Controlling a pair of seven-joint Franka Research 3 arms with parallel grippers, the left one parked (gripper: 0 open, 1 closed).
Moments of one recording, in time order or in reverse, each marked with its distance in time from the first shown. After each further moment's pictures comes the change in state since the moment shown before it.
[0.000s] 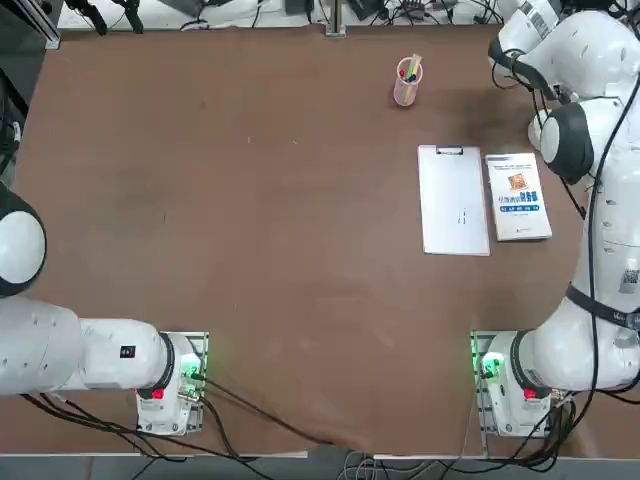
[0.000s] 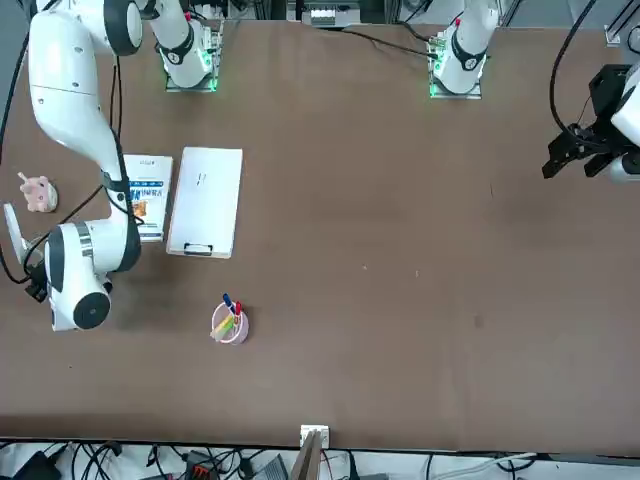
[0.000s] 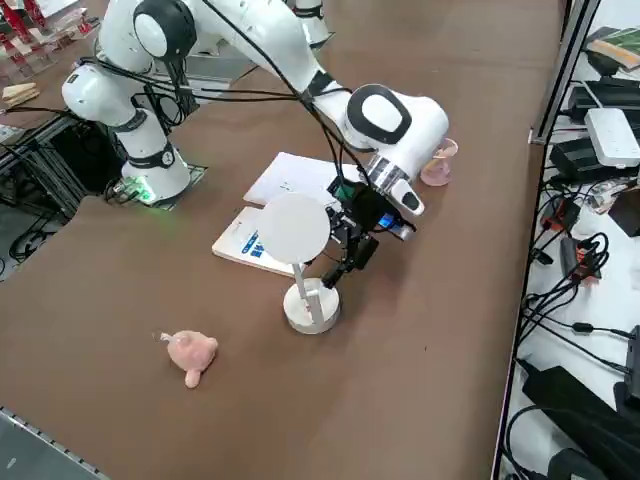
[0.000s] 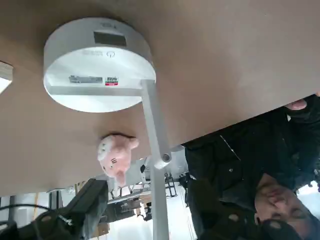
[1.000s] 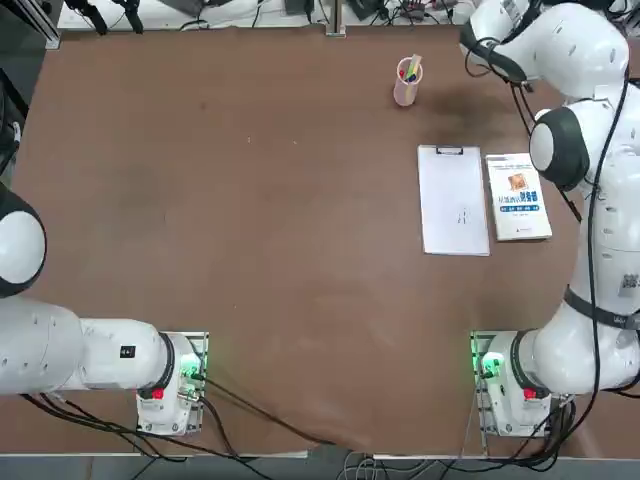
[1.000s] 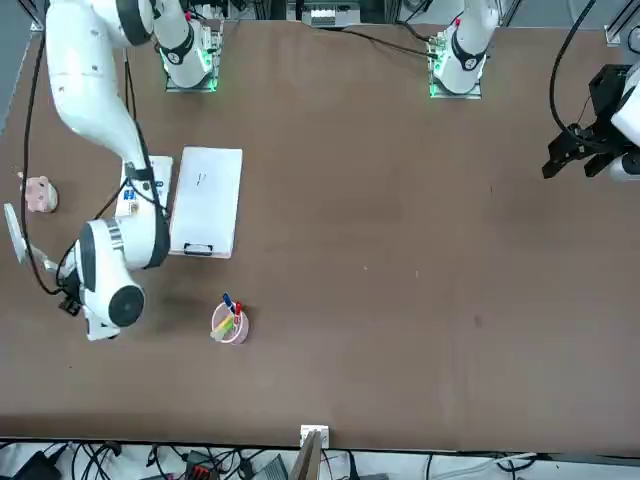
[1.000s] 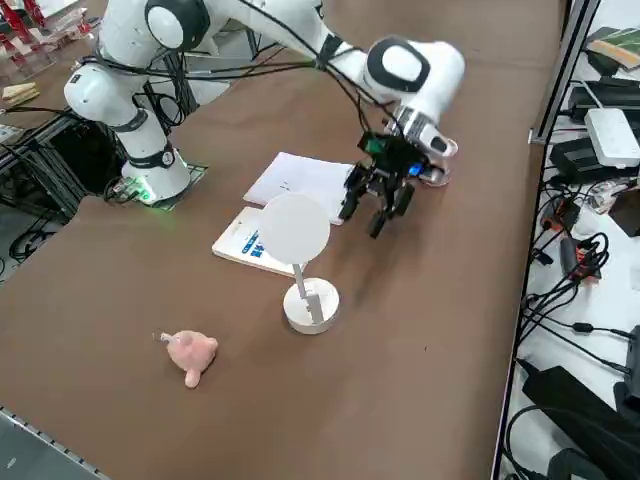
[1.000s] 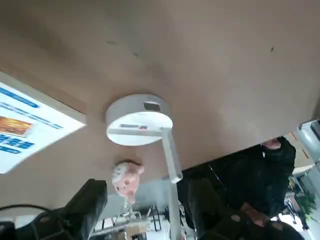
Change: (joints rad) arm 0.101 -0.062 0.106 0.053 0.085 -0.041 -0.008
